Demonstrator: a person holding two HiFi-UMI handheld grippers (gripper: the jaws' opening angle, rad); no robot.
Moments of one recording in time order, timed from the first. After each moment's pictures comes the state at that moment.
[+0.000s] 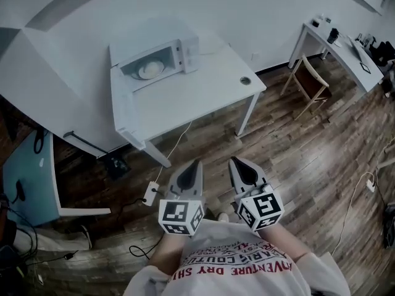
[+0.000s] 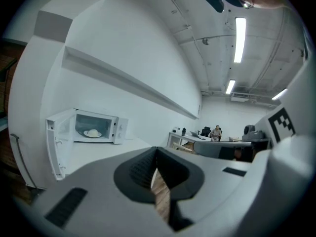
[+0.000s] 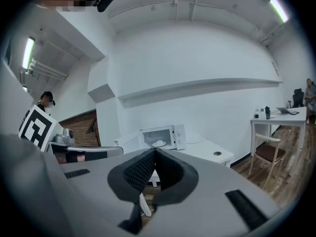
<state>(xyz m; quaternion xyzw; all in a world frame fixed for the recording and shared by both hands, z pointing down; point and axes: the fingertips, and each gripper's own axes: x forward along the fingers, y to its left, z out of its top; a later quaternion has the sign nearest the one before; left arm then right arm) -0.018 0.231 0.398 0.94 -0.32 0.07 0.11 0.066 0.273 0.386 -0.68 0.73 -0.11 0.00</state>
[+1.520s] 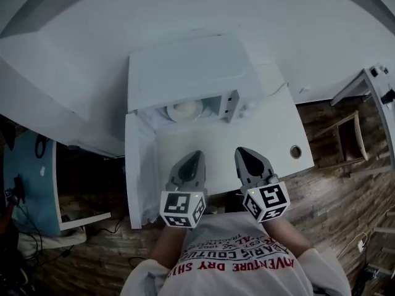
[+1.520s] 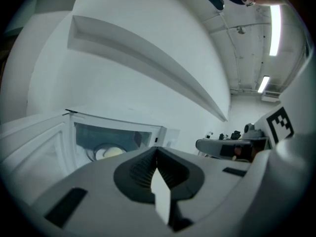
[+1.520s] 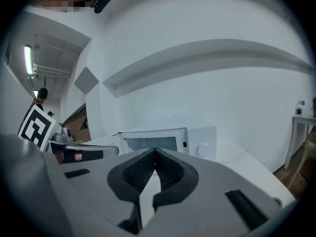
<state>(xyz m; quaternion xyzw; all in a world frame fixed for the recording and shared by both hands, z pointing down) 0.013 -0.186 0.421 0.89 -0.44 0.07 0.14 0.117 -0.167 0.406 -0.59 0.80 -0.13 -0.04</state>
